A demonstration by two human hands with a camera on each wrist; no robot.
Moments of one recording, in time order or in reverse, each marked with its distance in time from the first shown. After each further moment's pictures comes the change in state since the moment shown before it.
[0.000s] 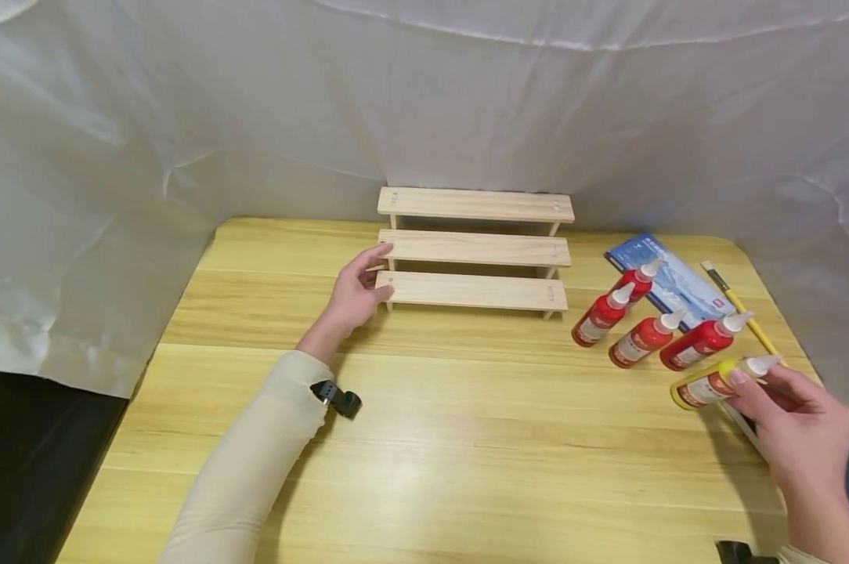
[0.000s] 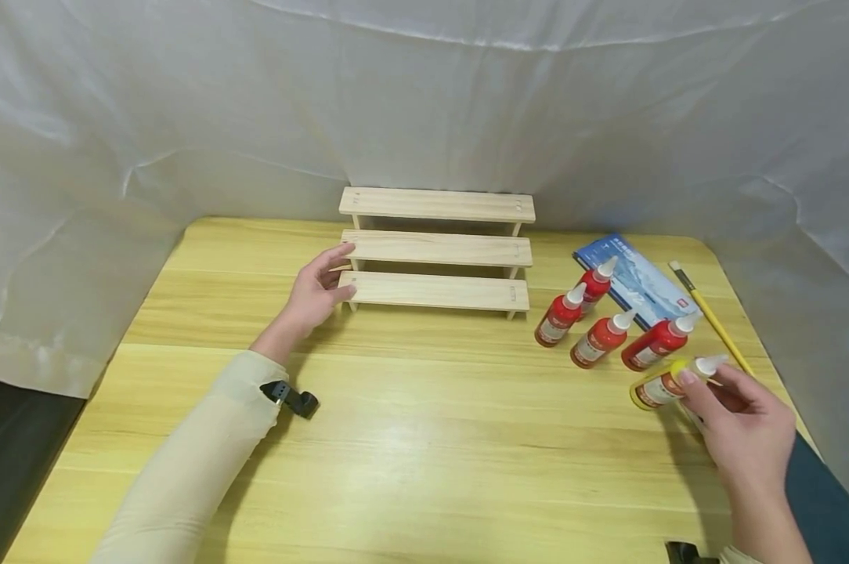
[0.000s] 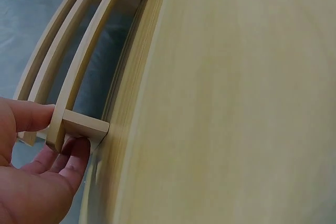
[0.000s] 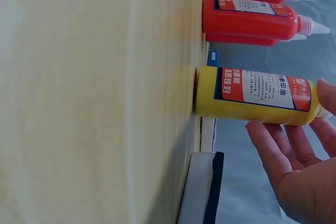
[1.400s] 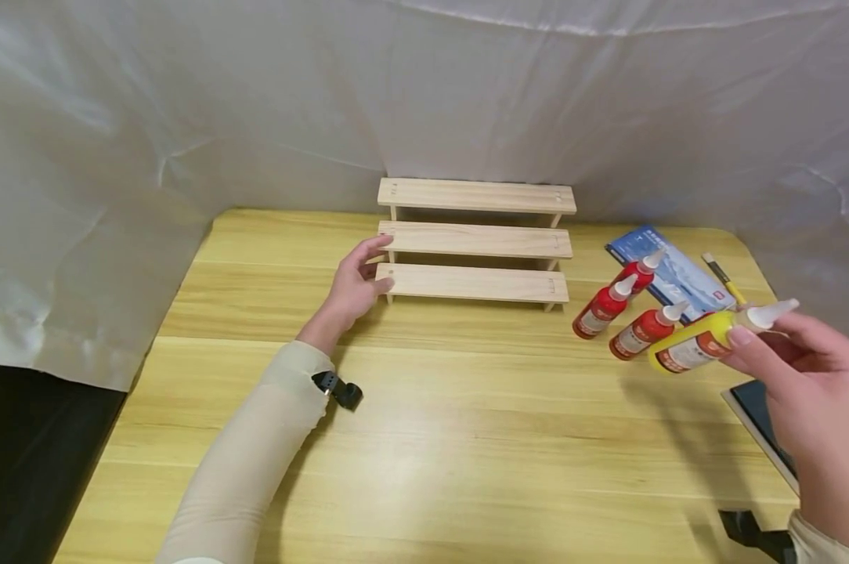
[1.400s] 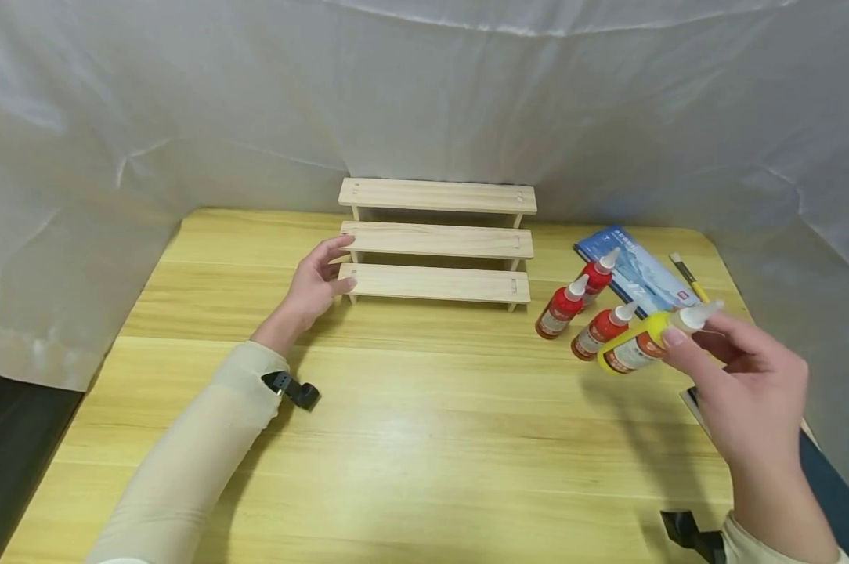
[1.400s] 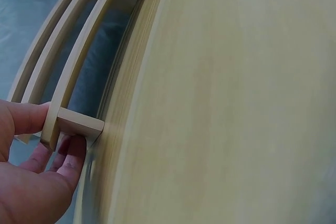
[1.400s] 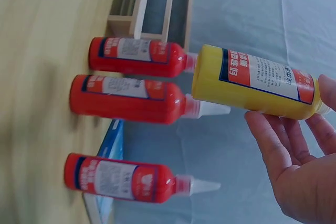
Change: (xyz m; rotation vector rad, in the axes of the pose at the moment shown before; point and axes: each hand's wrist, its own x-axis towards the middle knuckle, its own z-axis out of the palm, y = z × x) left_hand 0.004 -0.002 0.002 -0.020 0.045 -0.042; right_hand -0.037 -0.086 0.039 0.252 -0.324 -0.305
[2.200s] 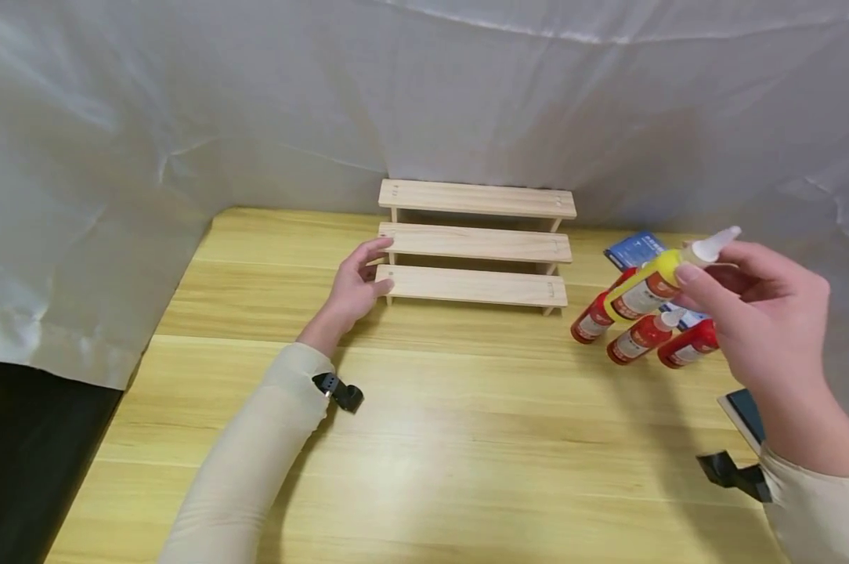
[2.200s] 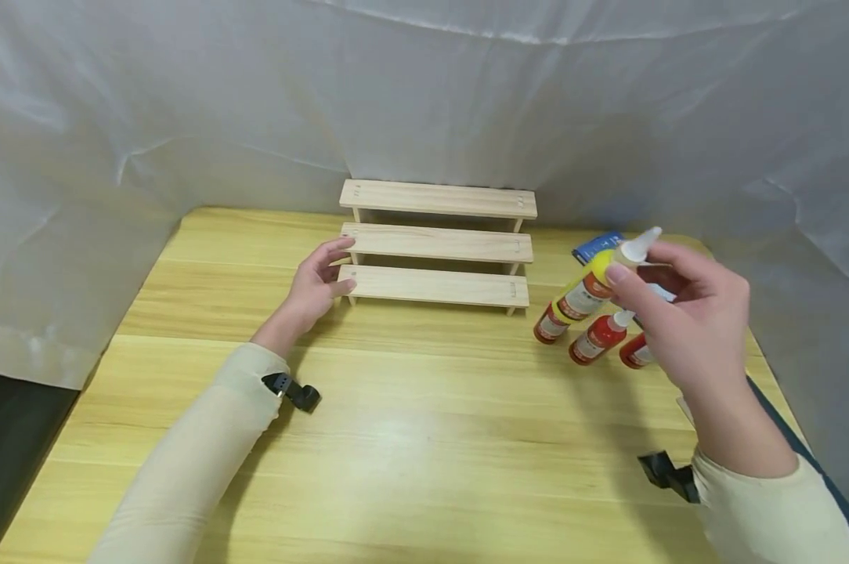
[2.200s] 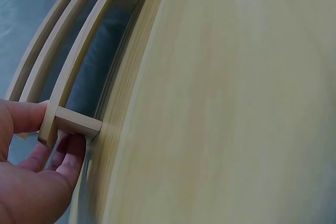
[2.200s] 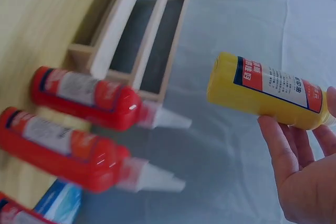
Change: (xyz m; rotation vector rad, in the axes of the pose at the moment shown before) left_hand 0.000 -0.001 0.001 -0.013 0.002 0.018; right_hand 0.041 -0.033 0.061 -0.173 -0.178 -0.099
